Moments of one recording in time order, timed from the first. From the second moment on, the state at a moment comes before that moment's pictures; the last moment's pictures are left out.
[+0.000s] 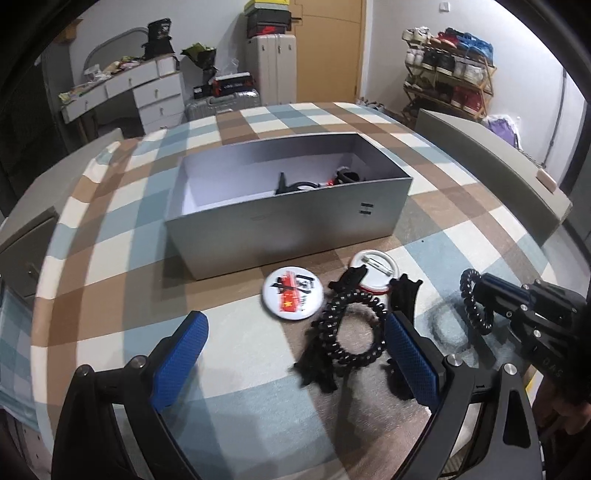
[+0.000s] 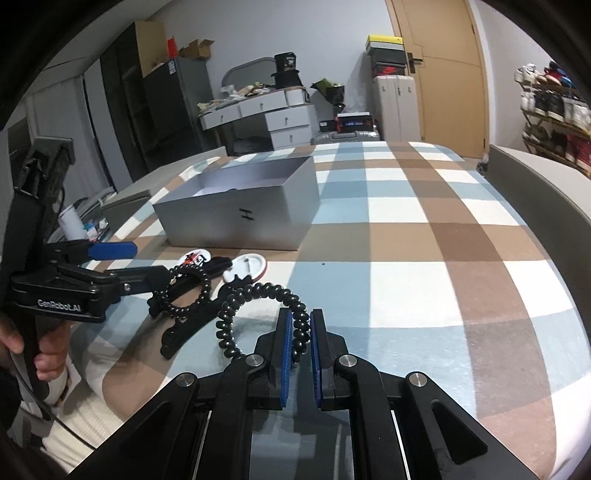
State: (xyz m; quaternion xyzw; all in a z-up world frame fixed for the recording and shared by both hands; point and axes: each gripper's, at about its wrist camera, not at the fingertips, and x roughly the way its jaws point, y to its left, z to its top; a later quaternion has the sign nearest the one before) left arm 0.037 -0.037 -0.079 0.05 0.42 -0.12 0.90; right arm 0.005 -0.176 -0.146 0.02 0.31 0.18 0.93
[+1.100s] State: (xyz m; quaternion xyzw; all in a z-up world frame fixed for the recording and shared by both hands) left arm 0.036 -0.046 -0.080 0.04 0.44 -0.16 0.88; right arm 0.002 -0.184 -0.143 0.02 0.29 0.18 0.94
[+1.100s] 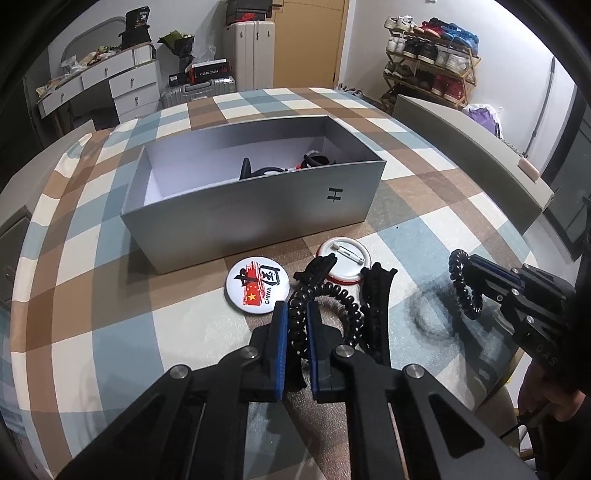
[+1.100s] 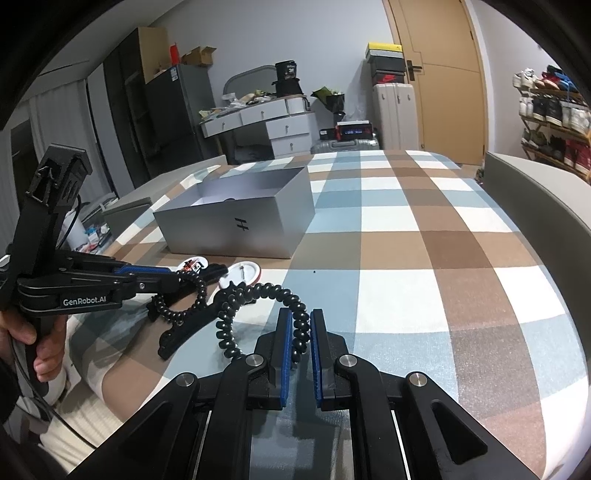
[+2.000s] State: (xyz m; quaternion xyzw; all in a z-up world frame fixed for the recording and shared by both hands) left arm 0.061 -0.013 -0.016 -0.03 0.36 -0.16 0.92; right arm 0.034 -0.171 -0.075 0.06 0.24 0.23 0.94
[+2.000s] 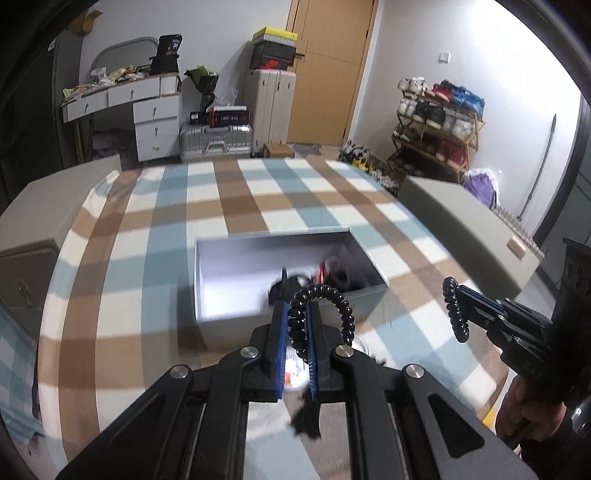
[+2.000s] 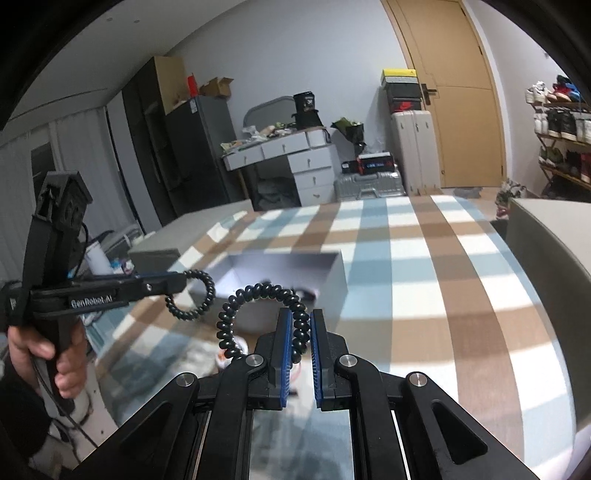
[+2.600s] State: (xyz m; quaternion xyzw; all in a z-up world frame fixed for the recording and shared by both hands) left arm 0.129 -0.006 -0.026 -0.05 0.36 -0.18 0.91; right arm 0.147 -0.127 -0.072 0.05 0.28 0.24 0.93
